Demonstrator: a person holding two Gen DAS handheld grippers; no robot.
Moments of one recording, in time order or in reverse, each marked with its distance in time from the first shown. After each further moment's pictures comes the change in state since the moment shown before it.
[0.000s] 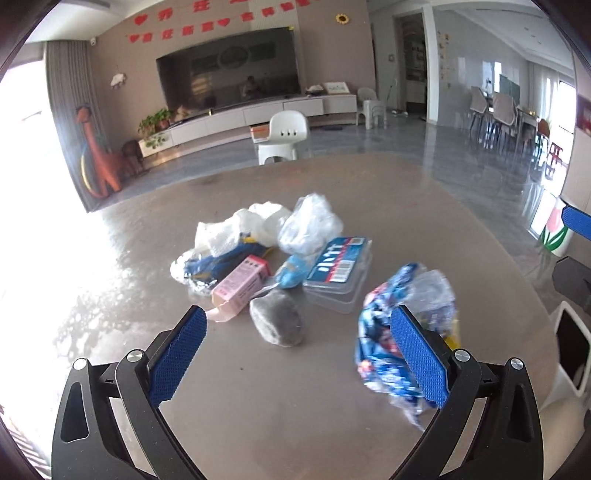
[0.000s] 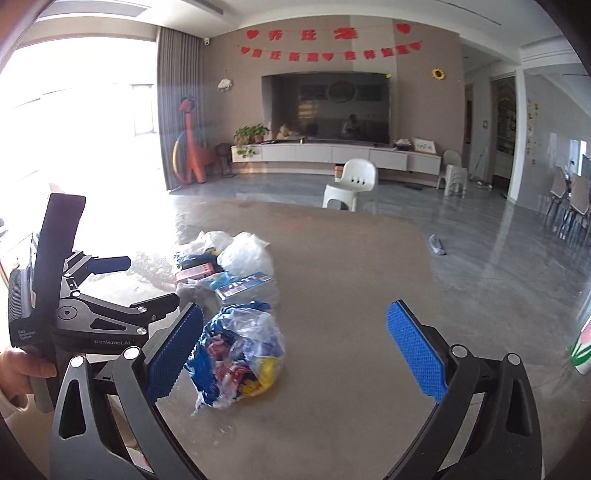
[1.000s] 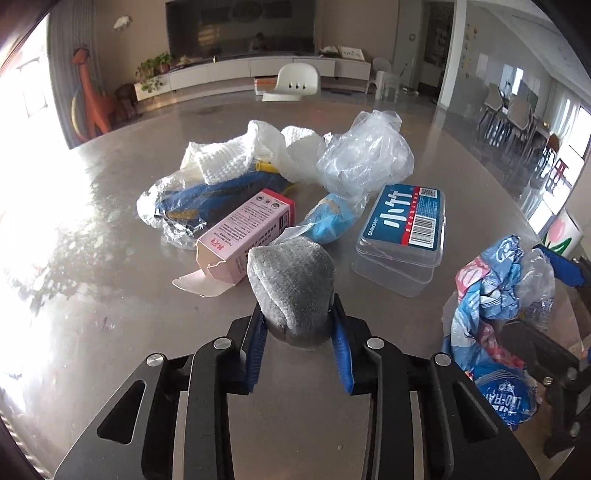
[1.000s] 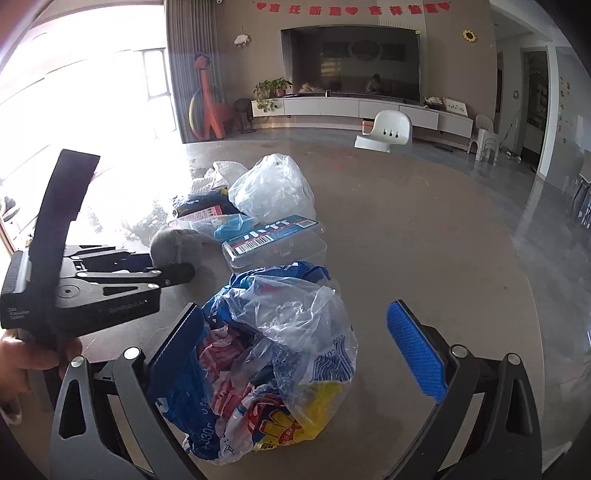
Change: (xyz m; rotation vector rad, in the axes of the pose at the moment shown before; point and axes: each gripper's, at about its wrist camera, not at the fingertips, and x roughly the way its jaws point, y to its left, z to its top) left arm 0.067 0.039 -0.028 -0.121 0.153 -0.076; right arm 0.108 0.029 -0.023 -0.018 0.182 0.078
